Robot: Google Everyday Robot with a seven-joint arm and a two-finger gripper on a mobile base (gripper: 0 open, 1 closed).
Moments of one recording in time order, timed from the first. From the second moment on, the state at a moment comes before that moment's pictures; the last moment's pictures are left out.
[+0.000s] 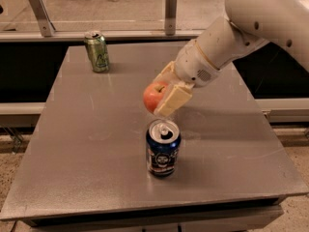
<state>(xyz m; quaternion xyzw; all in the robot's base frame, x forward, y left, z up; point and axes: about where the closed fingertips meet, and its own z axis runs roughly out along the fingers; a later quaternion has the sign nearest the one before) 0.517 -0.023 0.885 -0.69 0.64 0.21 0.27</state>
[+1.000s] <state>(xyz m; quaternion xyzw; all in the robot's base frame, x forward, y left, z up) 0.447 -0.067 0.865 -0.75 0.58 0.26 0.21</state>
